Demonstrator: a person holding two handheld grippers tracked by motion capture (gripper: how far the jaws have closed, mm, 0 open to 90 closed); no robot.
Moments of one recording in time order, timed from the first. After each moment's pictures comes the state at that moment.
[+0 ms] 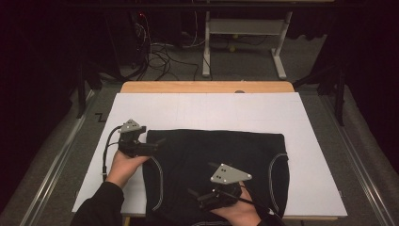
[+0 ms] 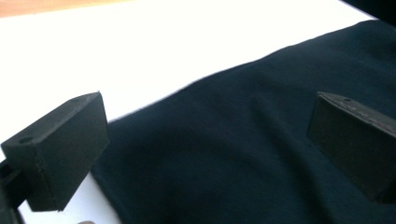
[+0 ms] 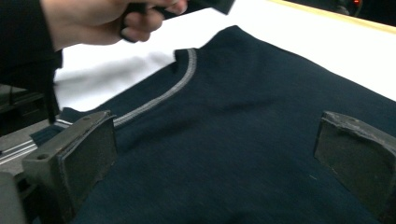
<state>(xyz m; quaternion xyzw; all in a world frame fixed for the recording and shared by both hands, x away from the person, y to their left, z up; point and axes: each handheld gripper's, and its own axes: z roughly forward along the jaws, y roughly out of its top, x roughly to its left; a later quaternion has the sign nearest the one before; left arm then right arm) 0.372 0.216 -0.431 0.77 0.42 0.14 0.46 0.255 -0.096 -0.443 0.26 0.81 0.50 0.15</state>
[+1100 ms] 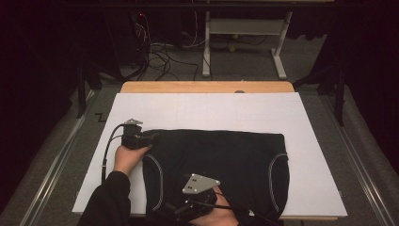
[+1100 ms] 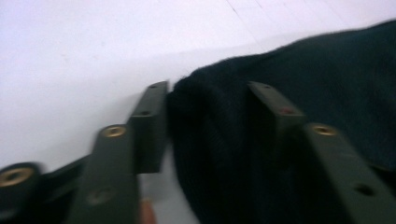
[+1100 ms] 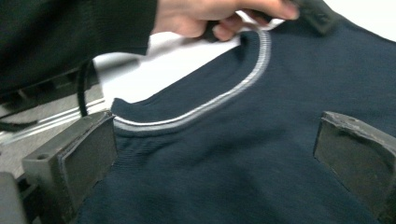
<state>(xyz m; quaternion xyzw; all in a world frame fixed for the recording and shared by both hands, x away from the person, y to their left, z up) 0.418 0.230 -0.484 0.76 0.51 0.09 0.40 0.242 -0.037 -0.463 0.21 0.85 0.48 0.10</state>
